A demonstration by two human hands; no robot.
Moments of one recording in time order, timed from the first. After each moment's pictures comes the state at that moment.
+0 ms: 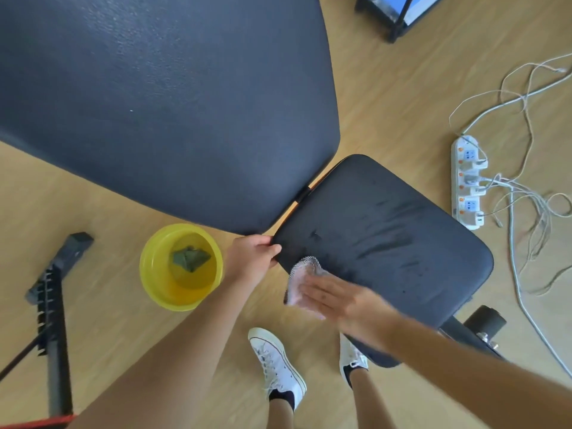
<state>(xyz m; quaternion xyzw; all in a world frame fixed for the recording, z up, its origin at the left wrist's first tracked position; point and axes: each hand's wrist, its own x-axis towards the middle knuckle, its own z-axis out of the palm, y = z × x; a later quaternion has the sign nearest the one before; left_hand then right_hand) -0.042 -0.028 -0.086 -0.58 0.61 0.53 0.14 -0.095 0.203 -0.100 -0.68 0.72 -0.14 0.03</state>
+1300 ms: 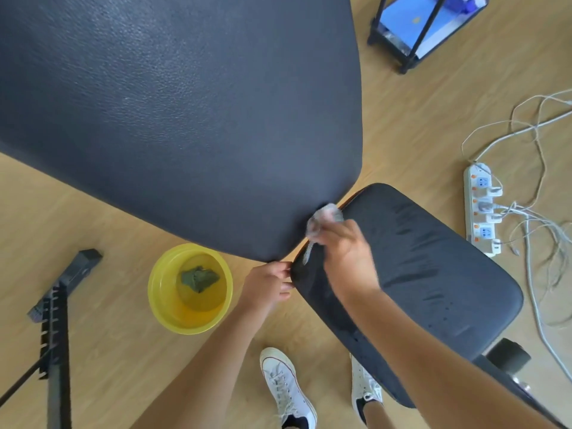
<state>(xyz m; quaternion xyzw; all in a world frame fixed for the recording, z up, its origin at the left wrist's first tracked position) -0.036 -0.048 -0.084 -0.54 0.57 0.58 0.21 -0.145 0.079 -0.094 -0.31 0.90 -0.28 0.15</state>
